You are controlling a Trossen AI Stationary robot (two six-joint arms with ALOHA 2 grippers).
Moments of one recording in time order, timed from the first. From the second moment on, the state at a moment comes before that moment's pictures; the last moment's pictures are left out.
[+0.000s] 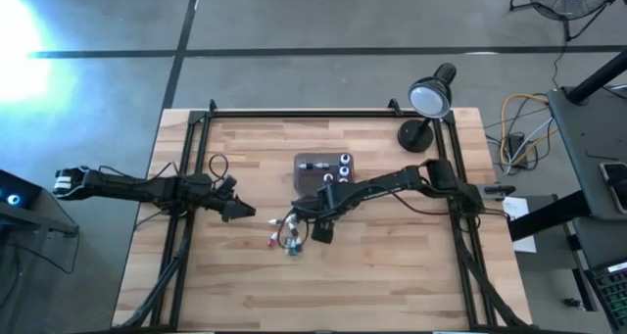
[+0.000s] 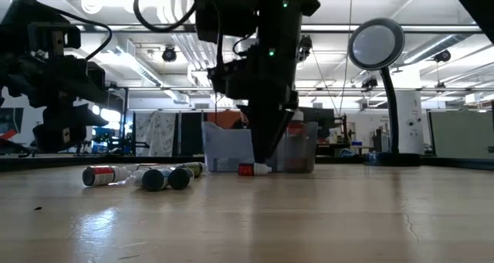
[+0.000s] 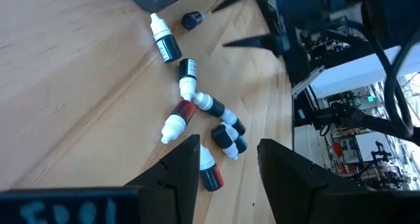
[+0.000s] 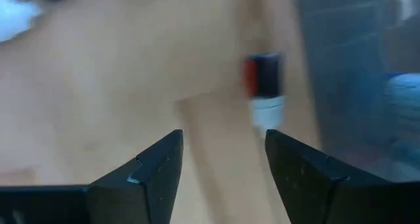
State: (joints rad) left arm 0.00 0.49 0.01 0.06 0.17 -1.02; right arm 0.12 2.21 1.74 -0.98 0.16 0.40
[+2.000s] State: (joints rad) left arm 0.00 0.49 0.01 0.06 0.16 -1.00; right arm 0.27 2.20 1.70 -0.99 0.53 1.30
